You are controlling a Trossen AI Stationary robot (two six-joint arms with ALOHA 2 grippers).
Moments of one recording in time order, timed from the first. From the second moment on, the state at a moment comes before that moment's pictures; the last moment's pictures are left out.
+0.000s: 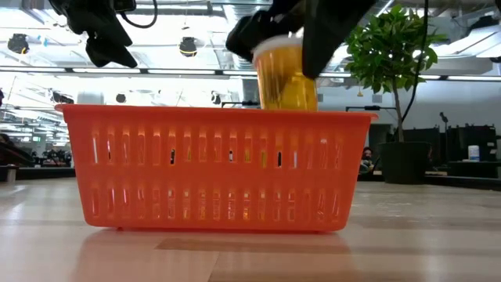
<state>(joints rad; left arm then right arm) 0.01 0.75 0.75 -0.67 -0.02 -0.37 0.35 2.13 1.84 -1.00 -0.19 -0.21</state>
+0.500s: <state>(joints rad) 0.01 0.75 0.75 -0.69 -0.01 -0.39 0.33 2.15 1.84 -0.97 -0.18 -0.31</state>
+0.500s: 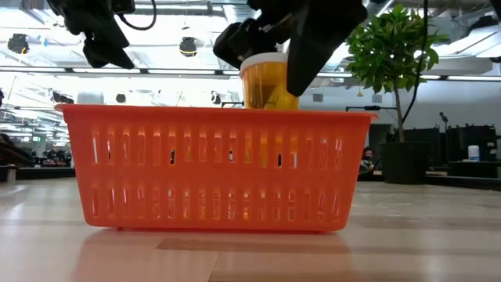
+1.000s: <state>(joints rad) 0.01 0.75 0.75 -0.69 -0.01 -0.39 0.33 2.15 1.84 -0.97 -0.18 -0.39</state>
